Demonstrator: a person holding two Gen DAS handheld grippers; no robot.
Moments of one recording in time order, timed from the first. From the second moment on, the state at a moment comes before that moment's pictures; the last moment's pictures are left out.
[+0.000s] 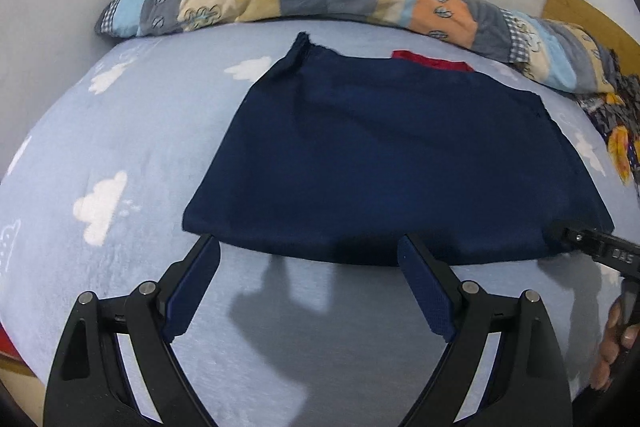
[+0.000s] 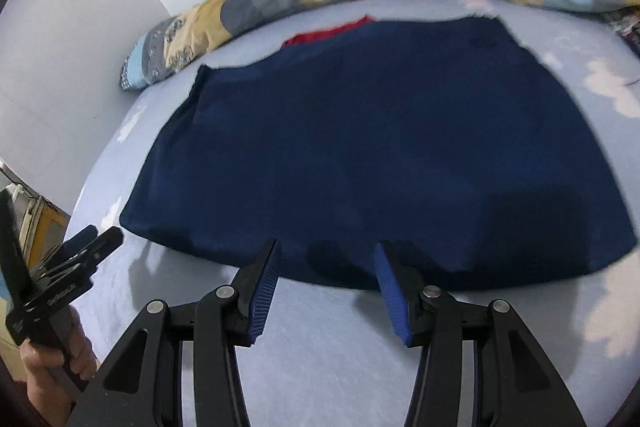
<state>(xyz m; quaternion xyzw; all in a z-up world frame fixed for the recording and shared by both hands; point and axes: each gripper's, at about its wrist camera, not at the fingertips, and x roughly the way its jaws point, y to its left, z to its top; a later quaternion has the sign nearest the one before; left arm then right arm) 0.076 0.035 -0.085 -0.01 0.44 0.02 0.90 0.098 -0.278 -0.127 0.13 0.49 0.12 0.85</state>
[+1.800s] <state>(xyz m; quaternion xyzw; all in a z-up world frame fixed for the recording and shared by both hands) 0.080 -0.035 -0.089 0.01 0.44 -0.05 0.89 0.101 -0.467 -0.183 0.47 0.38 0.00 0.80</state>
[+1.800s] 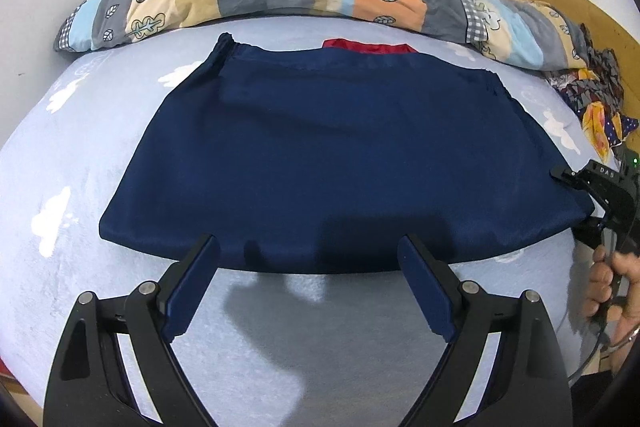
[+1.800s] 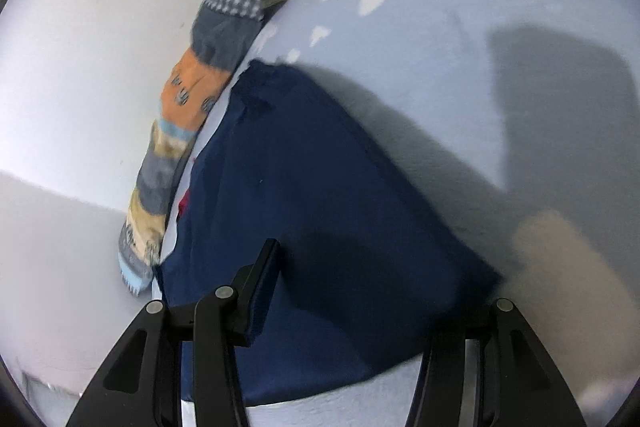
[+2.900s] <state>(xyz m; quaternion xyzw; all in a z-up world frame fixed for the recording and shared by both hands) 0.151 -0.104 -0.115 0.05 0.40 -0.04 0.92 0.088 -0.448 -0.110 0.43 0.38 0.04 0.82</state>
